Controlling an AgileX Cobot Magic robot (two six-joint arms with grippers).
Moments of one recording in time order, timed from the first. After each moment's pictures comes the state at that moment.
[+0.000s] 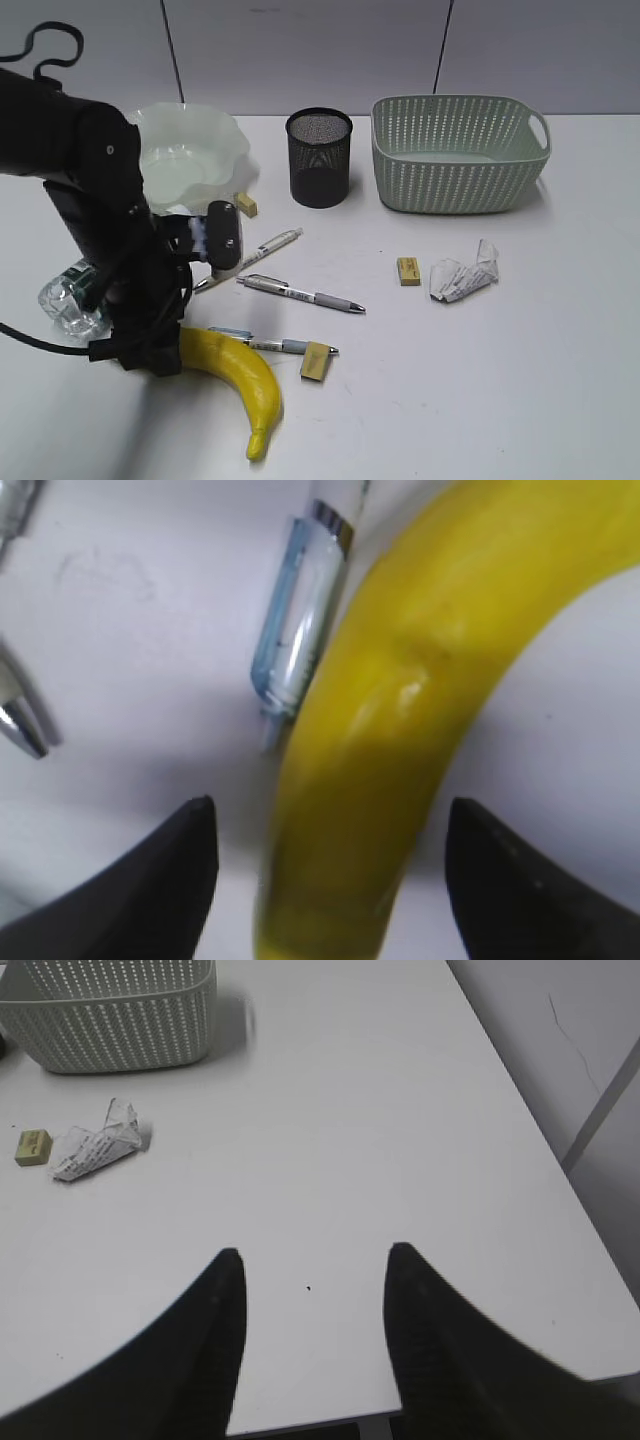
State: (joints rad) left arm -0.52 1.89 -1.06 -0.10 0.78 0.95; right arm 0.02 -0.01 -0.51 -0.09 1.04 0.10
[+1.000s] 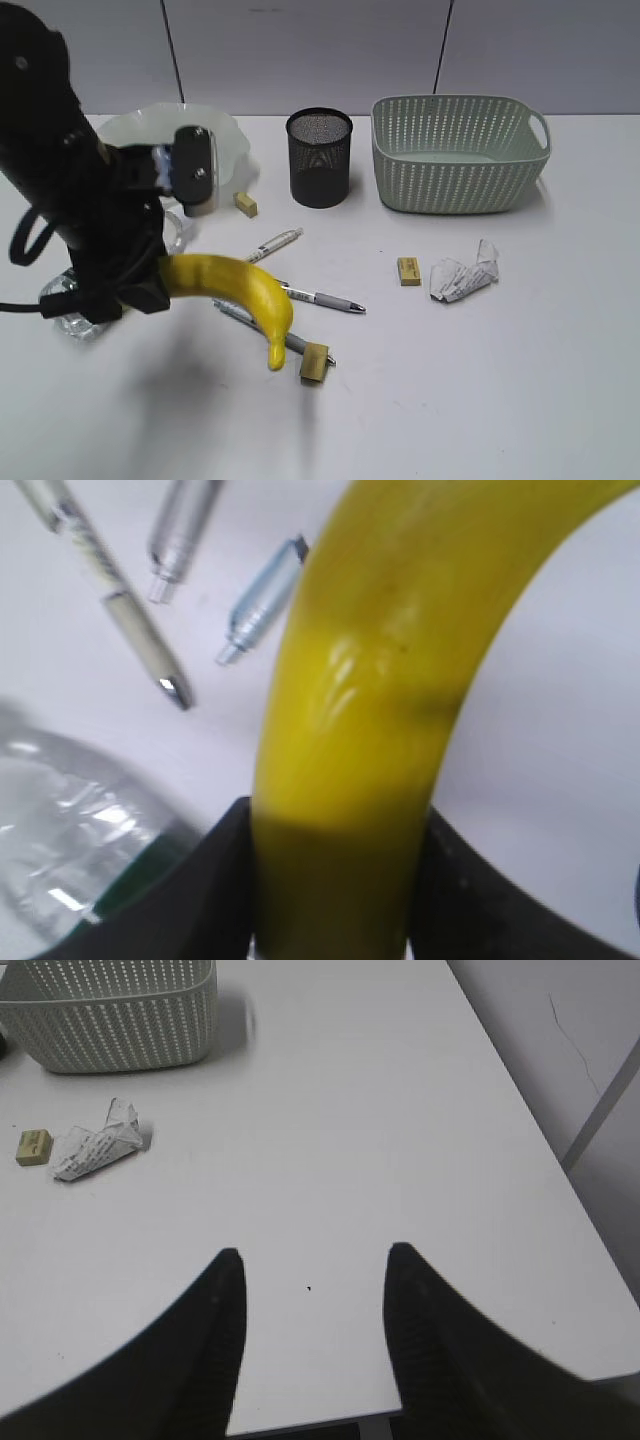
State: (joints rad) left arm -0.52 1.67 -1.06 -0.11 0.86 0.93; right arm 0.02 -0.01 -0.51 -0.09 1.04 0.10
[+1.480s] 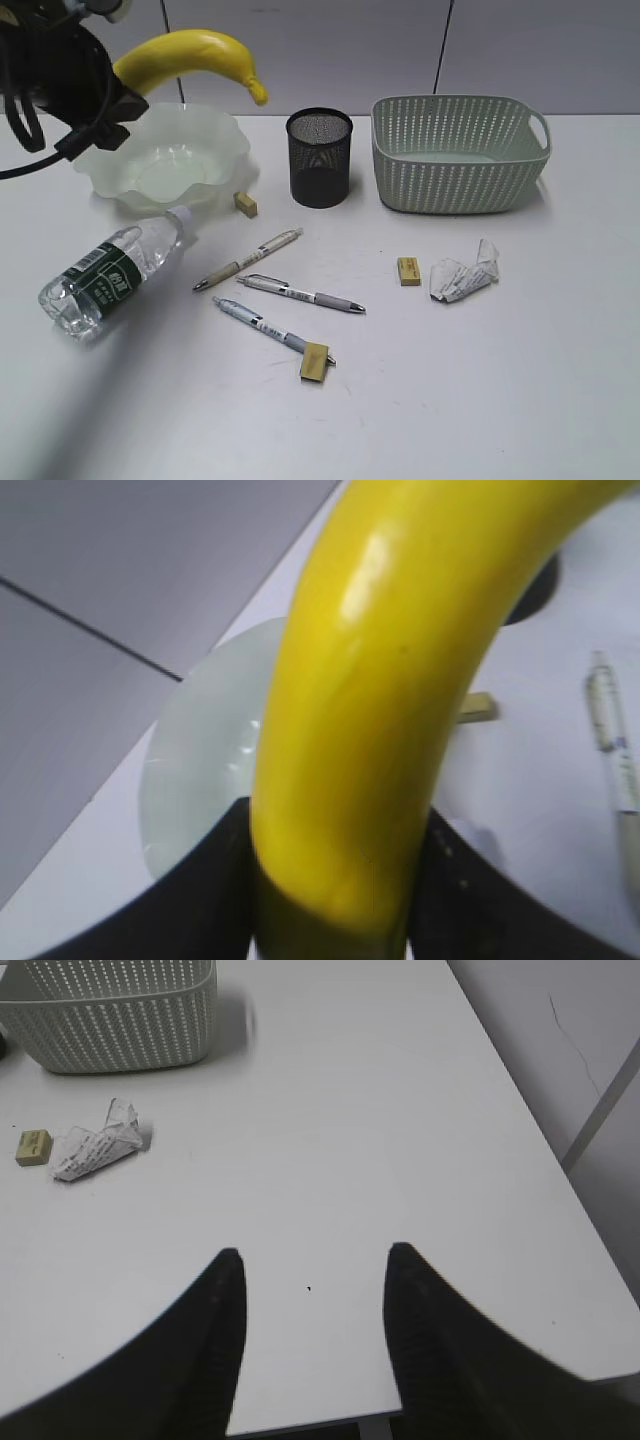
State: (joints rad) left arm -0.34 1.53 -1.06 -0.11 0.30 0.72; right arm 0.02 -0.01 -0.51 -0.09 1.04 0.10
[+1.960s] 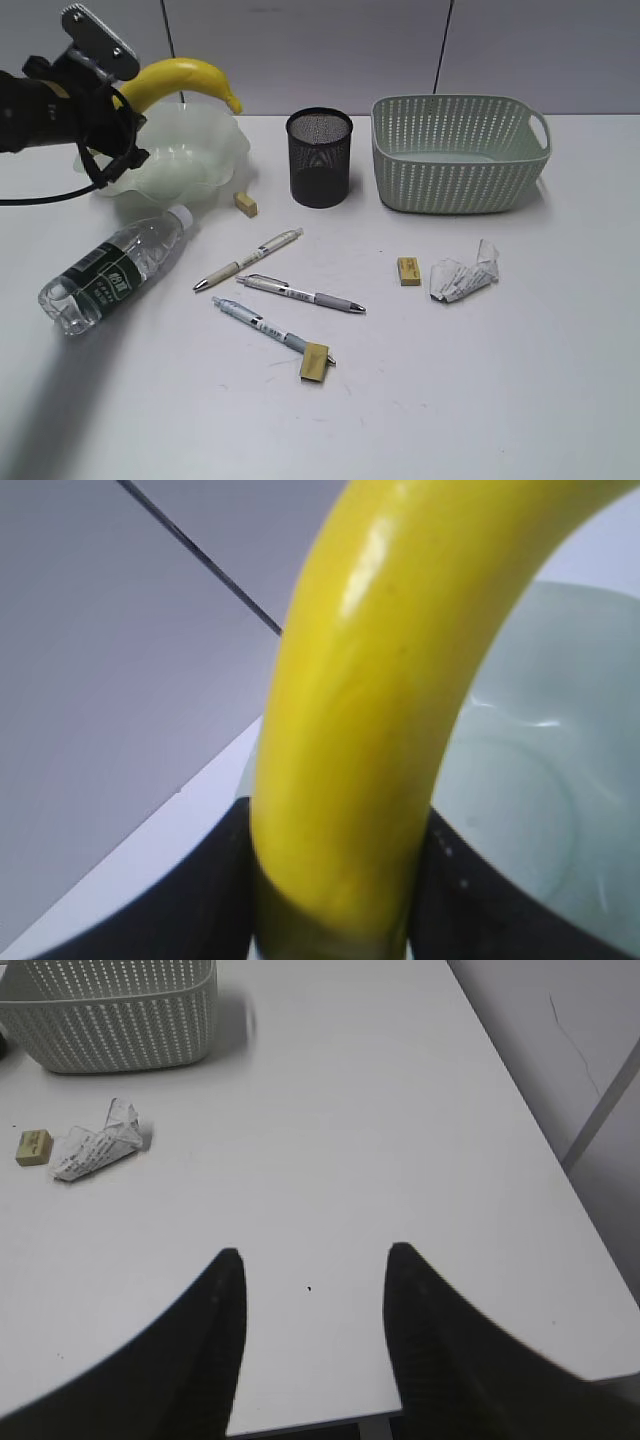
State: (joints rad) left arm -0.21 1.91 -1.09 -0.12 -0.24 0.72; right arm 0.02 -0.01 -0.51 -0.09 1.04 0.10
